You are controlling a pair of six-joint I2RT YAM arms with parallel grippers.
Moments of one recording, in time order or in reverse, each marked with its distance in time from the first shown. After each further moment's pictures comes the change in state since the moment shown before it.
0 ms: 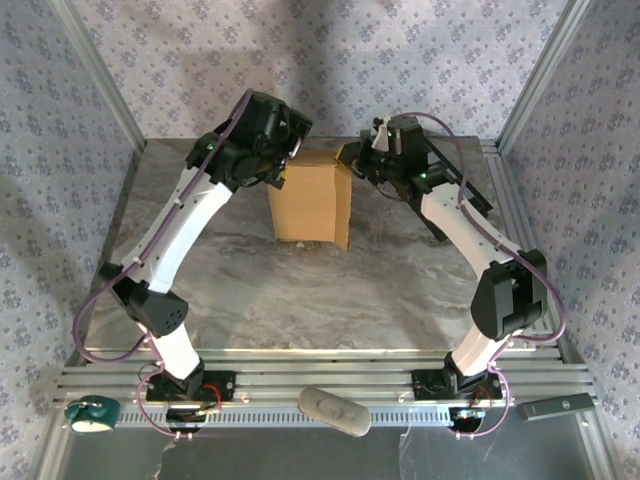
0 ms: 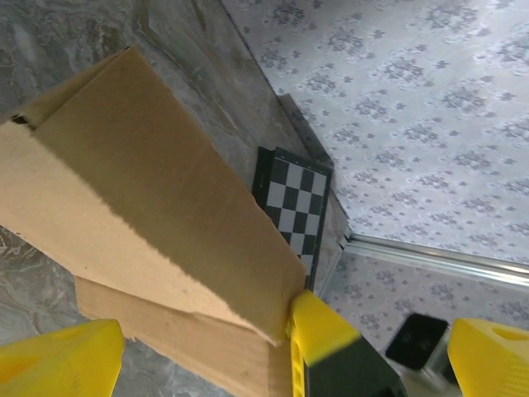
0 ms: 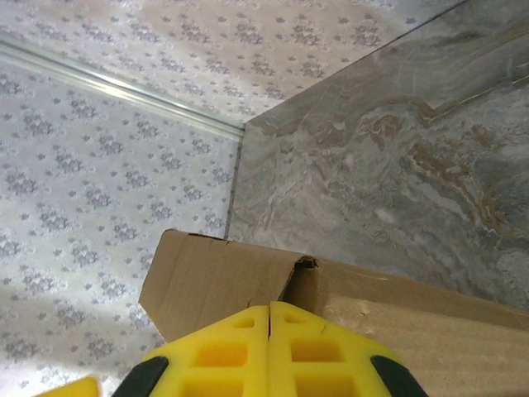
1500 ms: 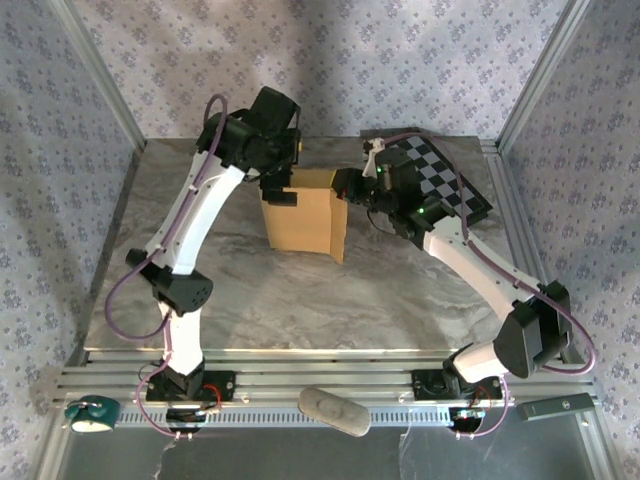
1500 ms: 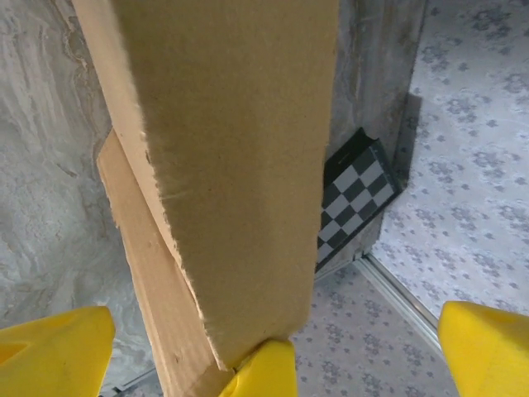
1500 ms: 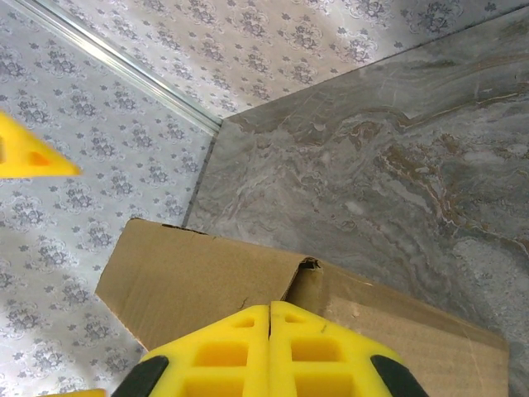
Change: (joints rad) left arm 0.000 0.208 0.383 -0.488 0.116 -0.551; right arm 0.169 -0.211 -0.218 0.033 0.274 -0.140
